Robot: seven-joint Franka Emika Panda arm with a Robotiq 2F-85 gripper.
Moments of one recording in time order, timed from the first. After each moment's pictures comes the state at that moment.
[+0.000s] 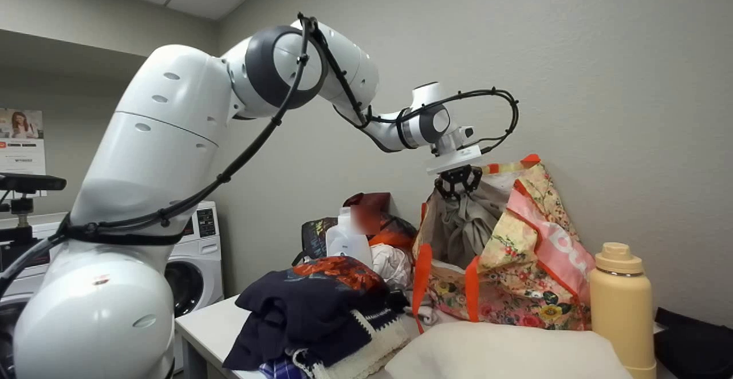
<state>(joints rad) -0.20 0.37 0.05 -1.54 -0.10 2.39 -0.47</state>
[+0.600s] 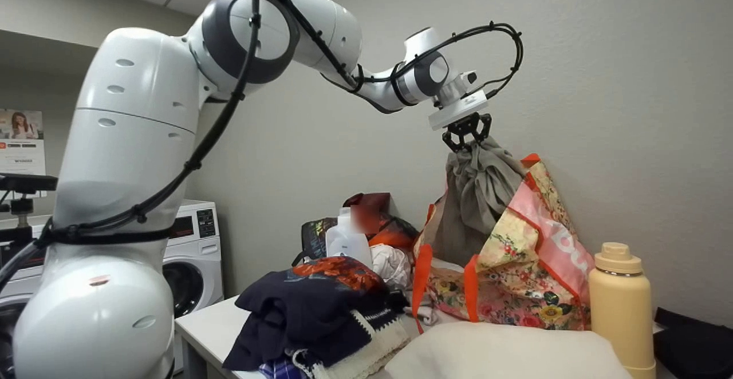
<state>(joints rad) -0.20 0.22 -0.01 -1.51 -0.10 2.39 -0.47</state>
